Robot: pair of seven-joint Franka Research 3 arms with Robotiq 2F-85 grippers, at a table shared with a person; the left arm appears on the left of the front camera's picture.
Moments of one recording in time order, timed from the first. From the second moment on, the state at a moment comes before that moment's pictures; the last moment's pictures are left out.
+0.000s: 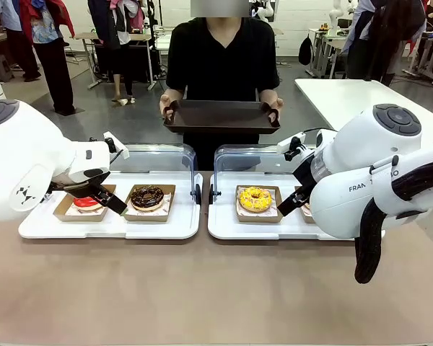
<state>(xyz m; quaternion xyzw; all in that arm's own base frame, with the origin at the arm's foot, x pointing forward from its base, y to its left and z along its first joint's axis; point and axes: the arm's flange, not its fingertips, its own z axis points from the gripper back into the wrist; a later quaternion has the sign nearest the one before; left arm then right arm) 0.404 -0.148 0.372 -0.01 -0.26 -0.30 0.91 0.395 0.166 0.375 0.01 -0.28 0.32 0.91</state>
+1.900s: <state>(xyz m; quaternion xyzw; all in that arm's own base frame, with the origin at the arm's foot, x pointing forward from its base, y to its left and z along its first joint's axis) 0.372 -0.011 0.627 -0.33 -0.21 -0.50 0.78 0.362 0.010 0.666 0.36 -0.19 0.42 0.81</state>
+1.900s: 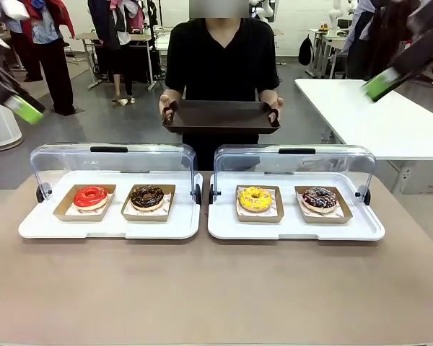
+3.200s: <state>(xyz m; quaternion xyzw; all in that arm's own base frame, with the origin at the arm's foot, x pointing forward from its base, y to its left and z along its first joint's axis) 0.416 0.081 0.608 -0.42 -0.25 -0.50 0.71 0.436 -0.113 0.589 0.44 -0.29 0.36 0.77</state>
